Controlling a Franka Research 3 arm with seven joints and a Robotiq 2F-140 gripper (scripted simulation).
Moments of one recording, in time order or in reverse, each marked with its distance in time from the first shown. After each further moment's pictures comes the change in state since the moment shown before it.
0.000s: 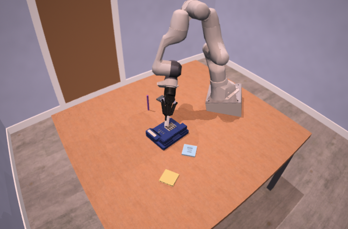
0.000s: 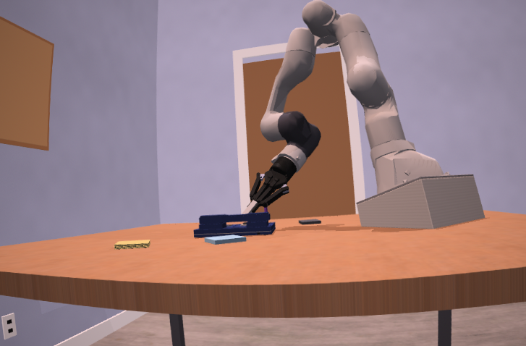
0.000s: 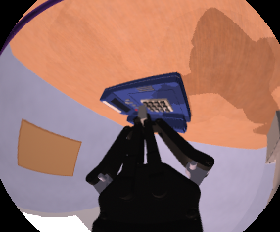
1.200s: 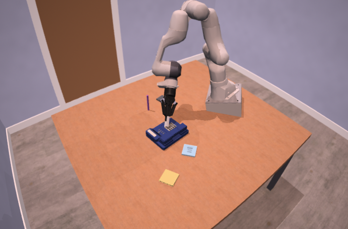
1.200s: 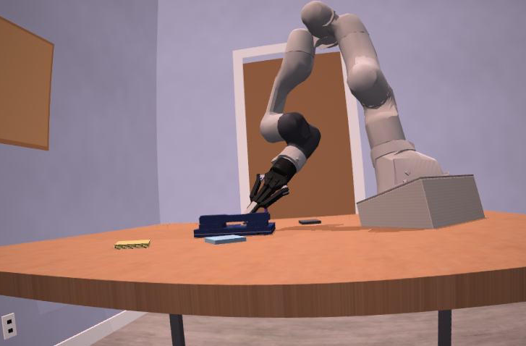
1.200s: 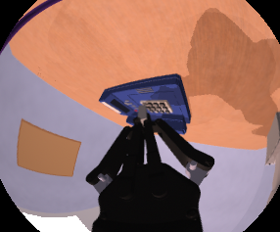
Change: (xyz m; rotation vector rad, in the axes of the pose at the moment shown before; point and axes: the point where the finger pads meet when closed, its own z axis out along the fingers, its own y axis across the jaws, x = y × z) arm 0.002 0.002 0.003 -0.001 0.000 -0.003
